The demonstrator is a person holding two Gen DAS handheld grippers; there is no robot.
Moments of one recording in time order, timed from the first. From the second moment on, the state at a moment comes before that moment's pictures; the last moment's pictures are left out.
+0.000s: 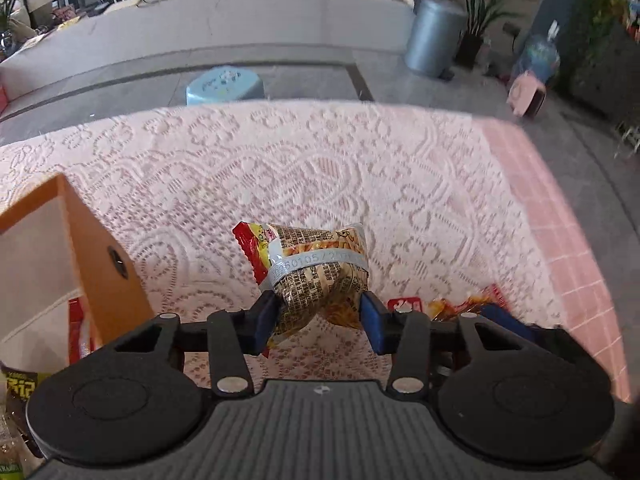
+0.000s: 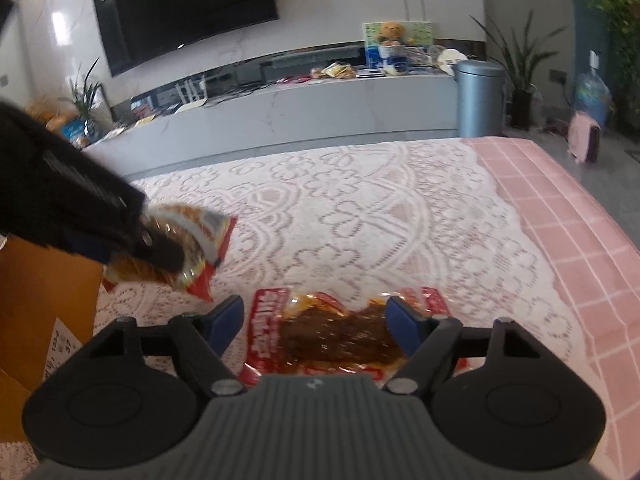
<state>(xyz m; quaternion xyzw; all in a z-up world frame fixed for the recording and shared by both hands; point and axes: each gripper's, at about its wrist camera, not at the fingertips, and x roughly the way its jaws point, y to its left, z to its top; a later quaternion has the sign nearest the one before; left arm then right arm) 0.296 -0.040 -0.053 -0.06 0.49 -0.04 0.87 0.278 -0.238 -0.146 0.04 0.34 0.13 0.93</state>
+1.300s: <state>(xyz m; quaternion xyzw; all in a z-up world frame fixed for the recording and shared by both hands) 0.202 0.011 -0.004 -0.16 0.41 -0.08 0.89 0.228 -0.235 -0.140 -0.12 0.32 0.10 0.93</state>
